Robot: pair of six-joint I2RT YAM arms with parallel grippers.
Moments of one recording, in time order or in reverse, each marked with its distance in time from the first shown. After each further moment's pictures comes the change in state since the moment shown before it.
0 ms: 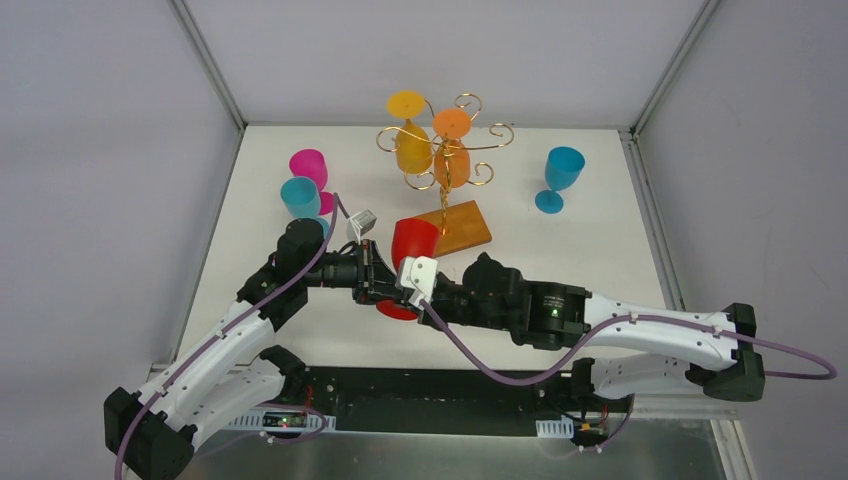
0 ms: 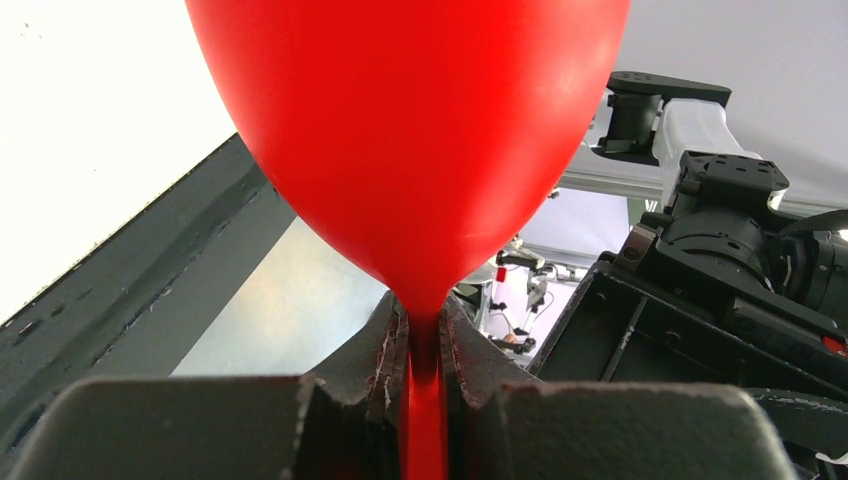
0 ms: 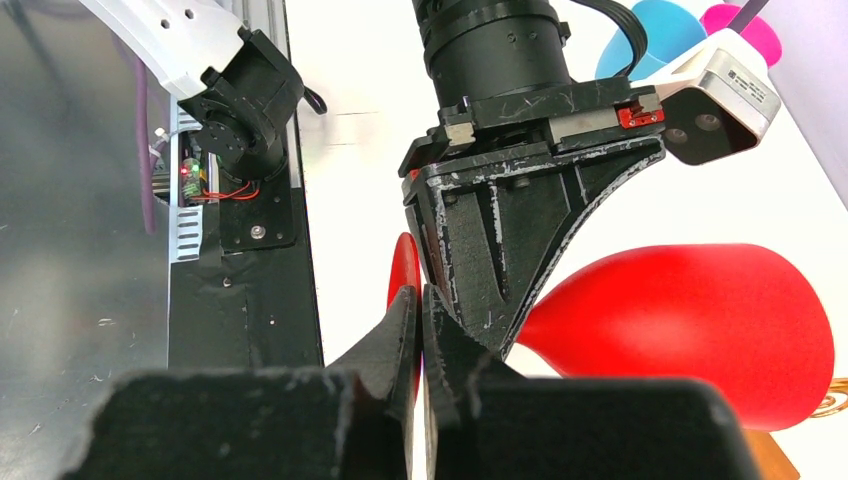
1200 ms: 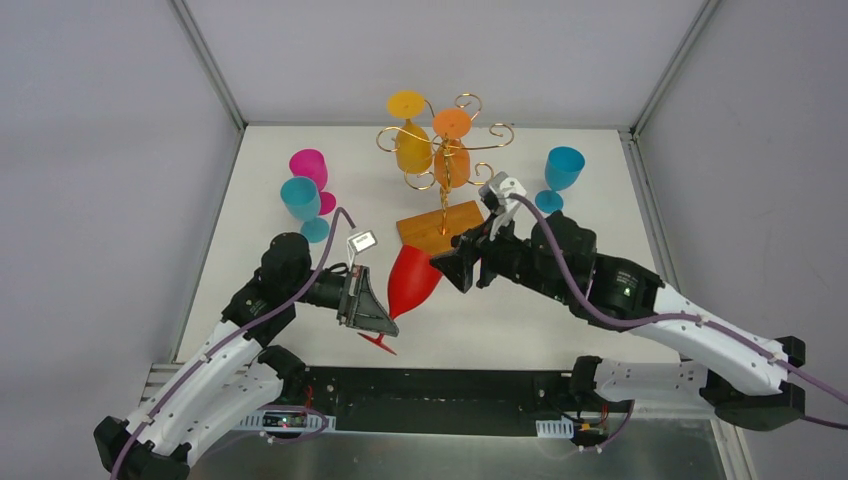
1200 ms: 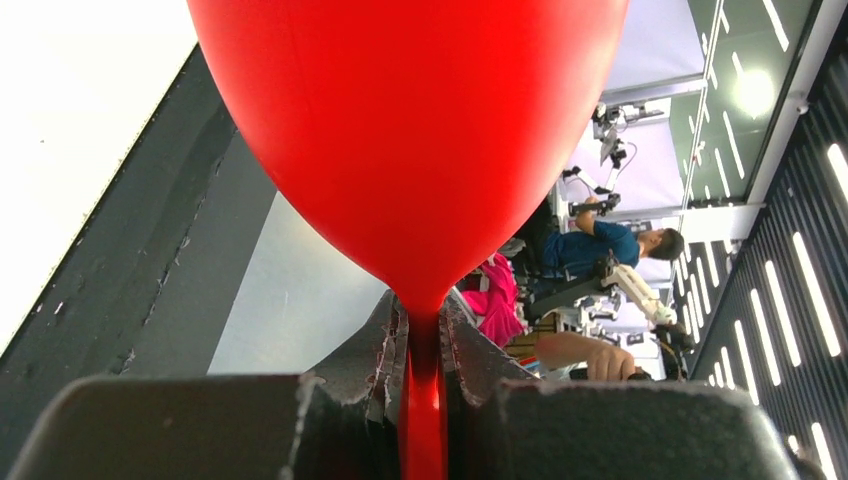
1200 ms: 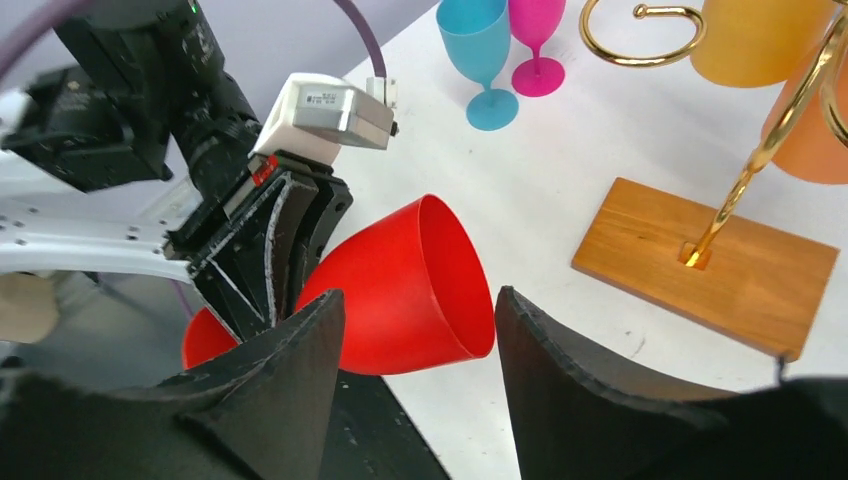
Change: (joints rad) left arm 0.000 -0.149 -0.036 -0.066 0.244 0.268; right arm -0.183 -0.147 0.153 -0.240 0.153 0.465
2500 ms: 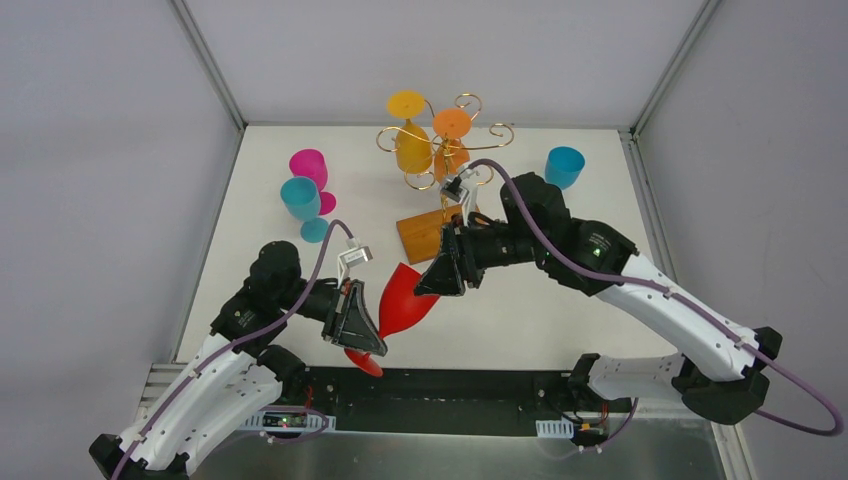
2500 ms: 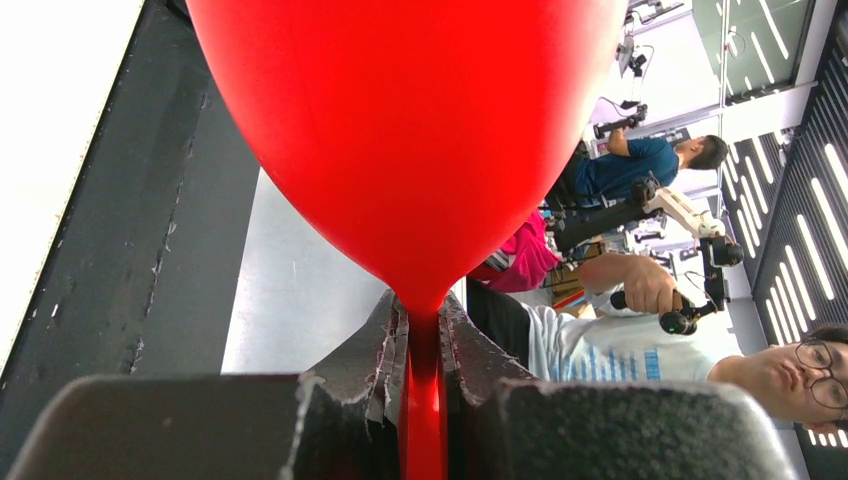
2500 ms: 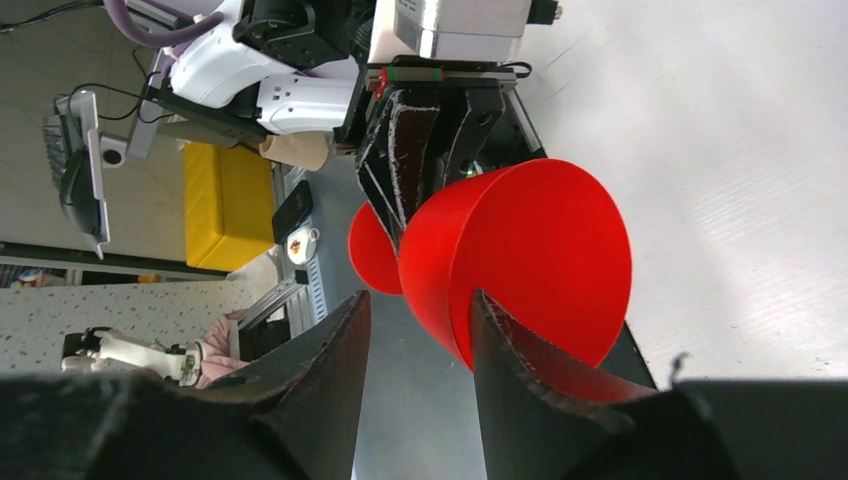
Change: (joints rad) left arm 0.000 -0.095 -0.001 -0.073 0.140 0.167; right arm -0.216 0.186 0.176 -0.170 -0.735 0.272
